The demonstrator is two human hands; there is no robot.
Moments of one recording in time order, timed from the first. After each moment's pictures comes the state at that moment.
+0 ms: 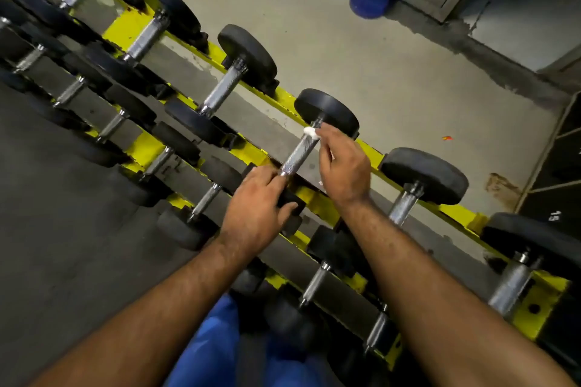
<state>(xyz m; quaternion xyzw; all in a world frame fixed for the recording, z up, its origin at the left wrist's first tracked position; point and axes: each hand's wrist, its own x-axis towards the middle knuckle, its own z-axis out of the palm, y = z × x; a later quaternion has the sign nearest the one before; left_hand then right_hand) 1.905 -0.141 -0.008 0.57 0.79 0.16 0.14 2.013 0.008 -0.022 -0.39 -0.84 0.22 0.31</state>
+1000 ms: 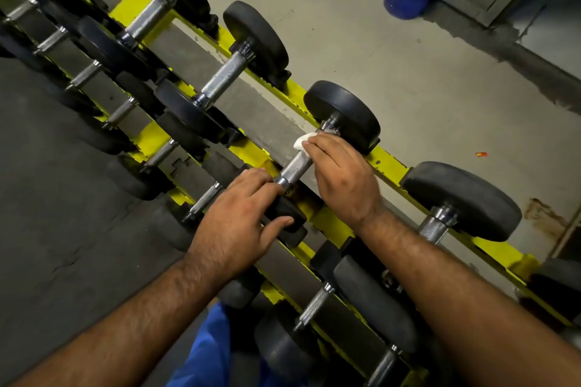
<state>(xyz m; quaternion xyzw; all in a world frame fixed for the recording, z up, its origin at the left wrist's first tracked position) 1.905 -0.144 -0.017 0.57 0.79 0.18 0.11 2.016 0.040 -0.071 -0.15 -0.95 0.12 0.26</state>
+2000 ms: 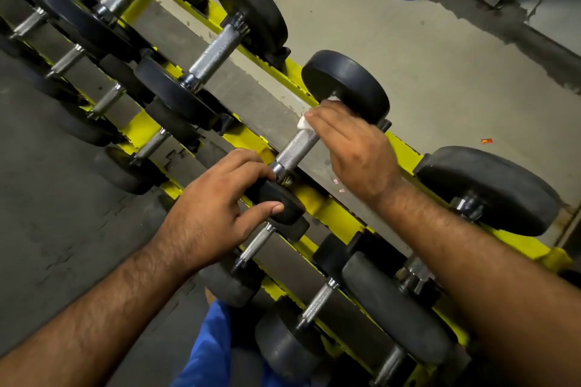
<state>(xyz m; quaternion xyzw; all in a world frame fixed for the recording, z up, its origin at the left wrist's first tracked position) 1.876 -0.149 -0.023 0.56 0.77 0.25 0.17 2.009 0.066 -0.078 -0.13 -0.96 0.10 0.22</state>
